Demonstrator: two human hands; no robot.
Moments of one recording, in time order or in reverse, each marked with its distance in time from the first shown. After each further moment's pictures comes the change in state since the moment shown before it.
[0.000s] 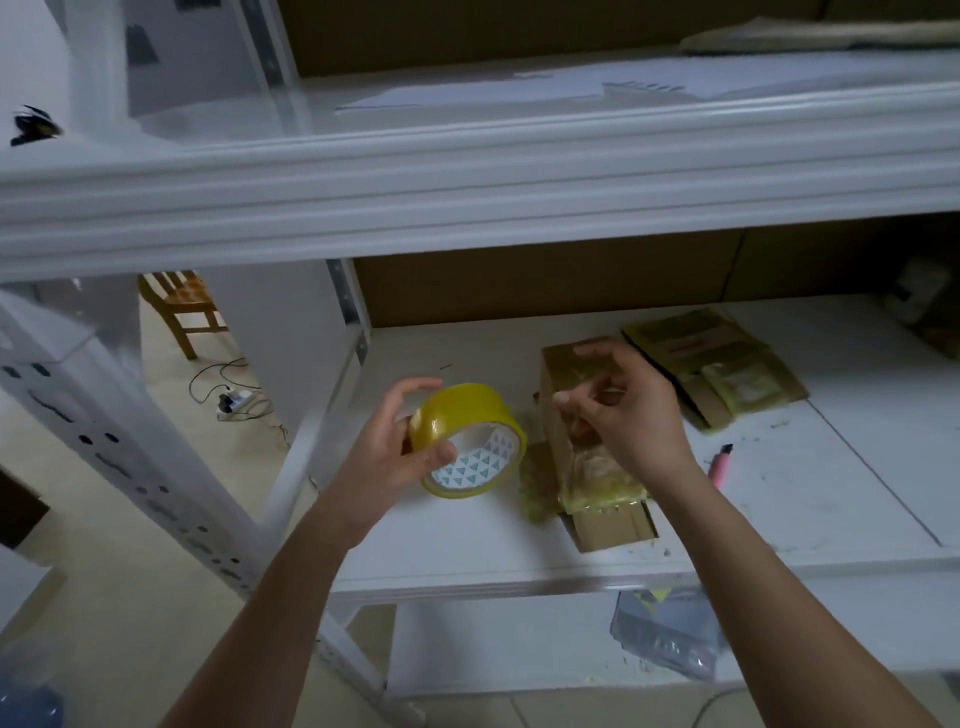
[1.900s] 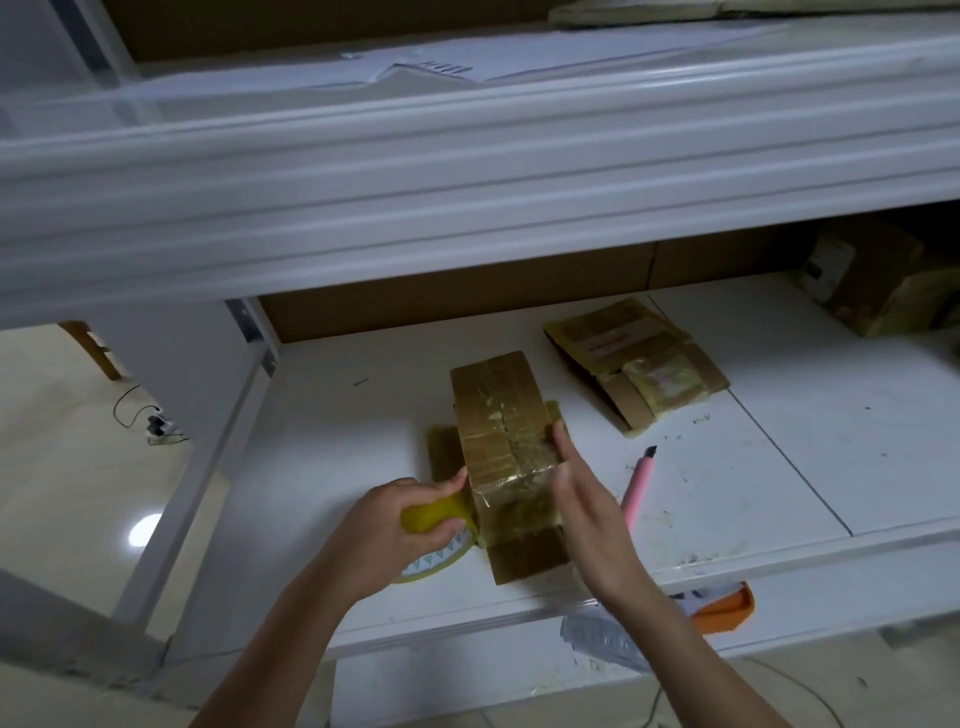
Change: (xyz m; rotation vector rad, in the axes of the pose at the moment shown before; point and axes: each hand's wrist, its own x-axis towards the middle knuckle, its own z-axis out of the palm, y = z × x) left_hand 0.048 -0.050 0.081 0.686 -0.151 -0.073; right_hand -0.046 0.090 -0.041 0.141 -0.092 0.210
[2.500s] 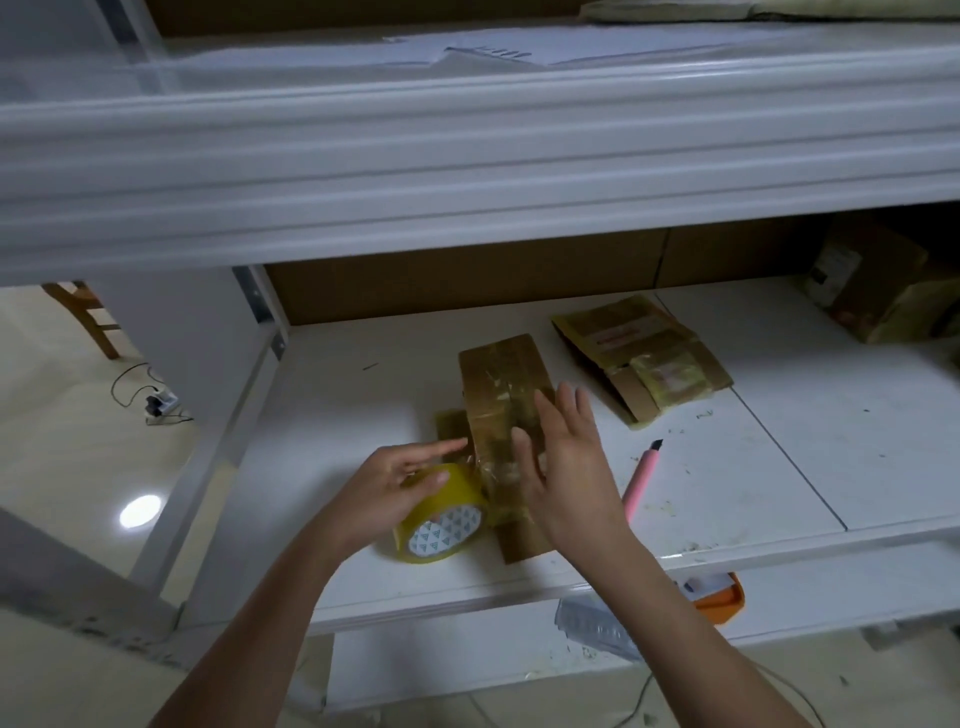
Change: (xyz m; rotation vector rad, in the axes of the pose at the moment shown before) left_hand 0.003 0.003 -0.017 -0.395 -0.047 -0.110; right_hand 0.010 -0.048 0.029 -0.745 0.149 -0.182
